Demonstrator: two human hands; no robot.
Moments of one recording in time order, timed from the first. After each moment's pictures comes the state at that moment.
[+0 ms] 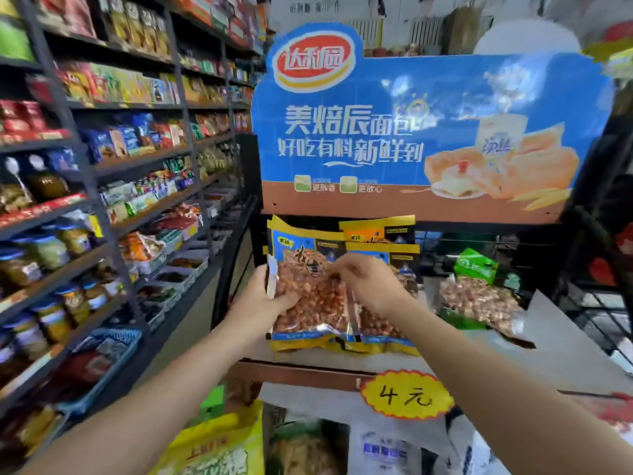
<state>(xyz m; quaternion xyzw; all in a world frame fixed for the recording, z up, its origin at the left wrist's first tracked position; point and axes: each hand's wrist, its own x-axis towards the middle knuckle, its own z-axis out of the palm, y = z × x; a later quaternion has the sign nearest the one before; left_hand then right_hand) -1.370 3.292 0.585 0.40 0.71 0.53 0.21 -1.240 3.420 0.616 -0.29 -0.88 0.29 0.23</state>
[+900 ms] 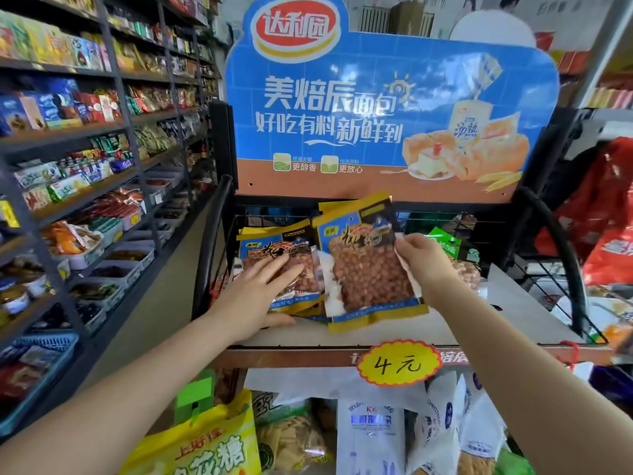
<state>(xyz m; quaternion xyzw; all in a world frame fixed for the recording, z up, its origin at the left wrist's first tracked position) -1.409 3.299 0.558 0.68 0.73 0.07 -0.05 -1.188 3.451 0.601 -0.48 -0.67 0.42 0.39</state>
